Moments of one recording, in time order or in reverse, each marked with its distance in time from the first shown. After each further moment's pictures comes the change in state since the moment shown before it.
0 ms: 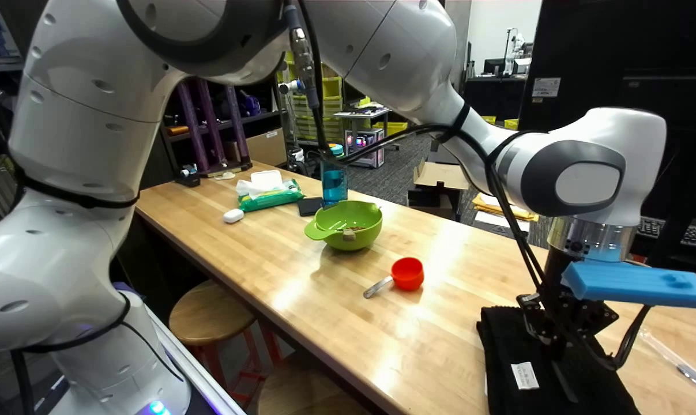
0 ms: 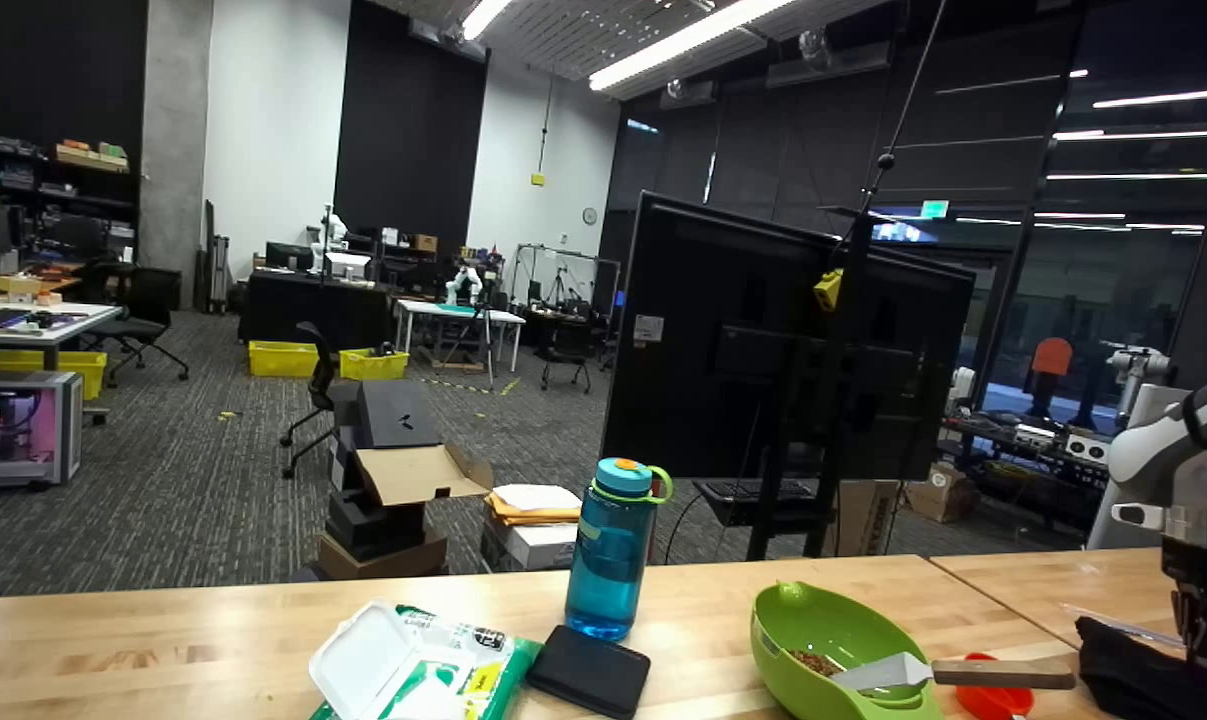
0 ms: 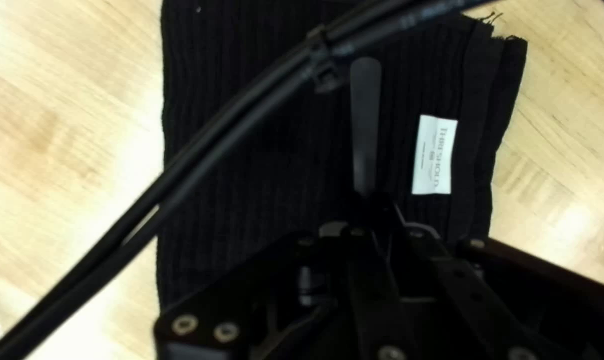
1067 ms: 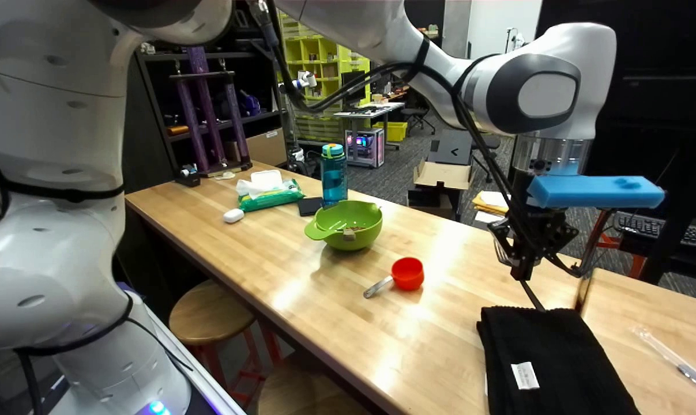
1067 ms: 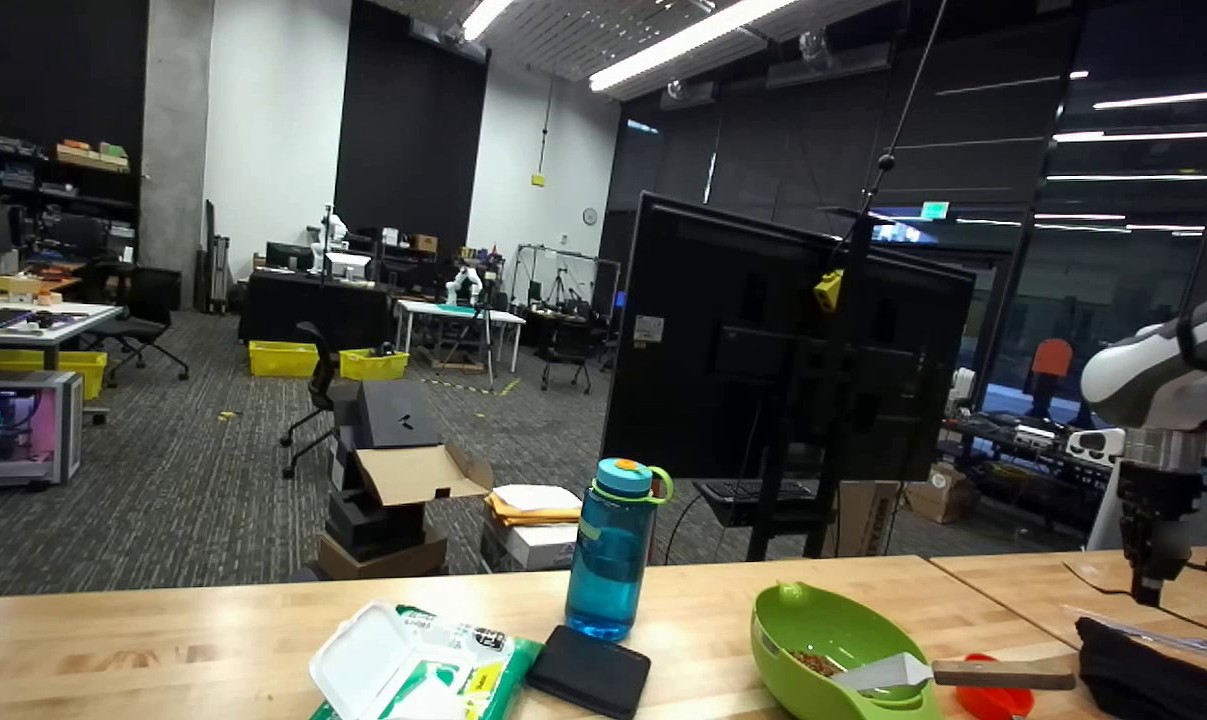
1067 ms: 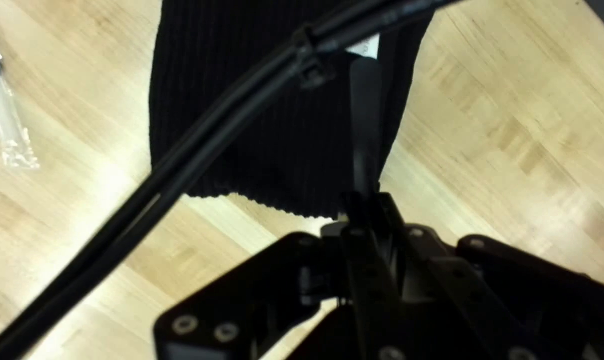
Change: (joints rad) arm 0.093 -0.194 0.036 -0.062 0.000 -0.090 0.000
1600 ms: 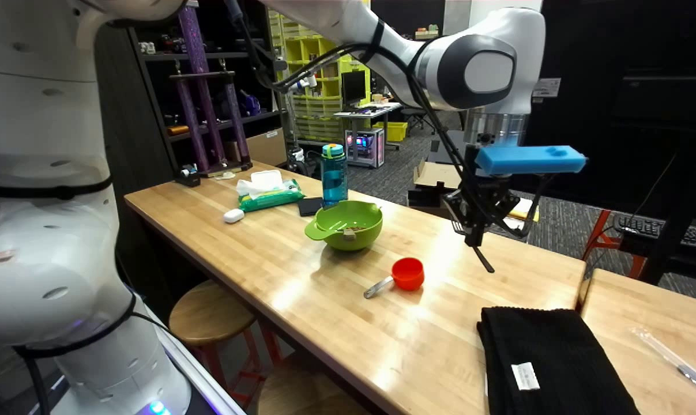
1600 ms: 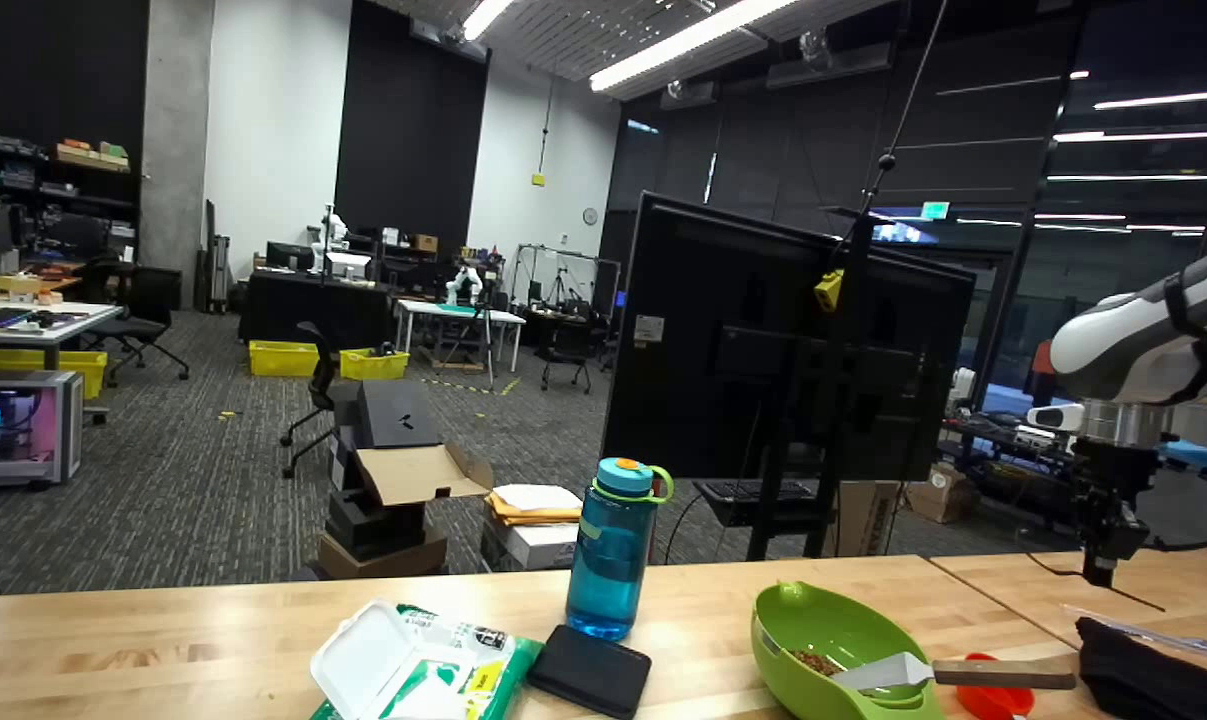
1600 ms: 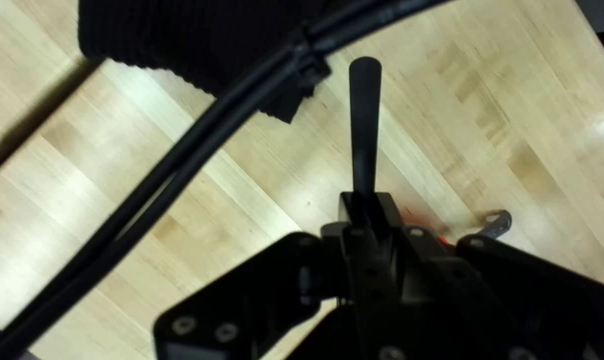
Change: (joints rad) arm 0.129 -0.136 0.005 -0.135 -0.003 -0.010 0.006
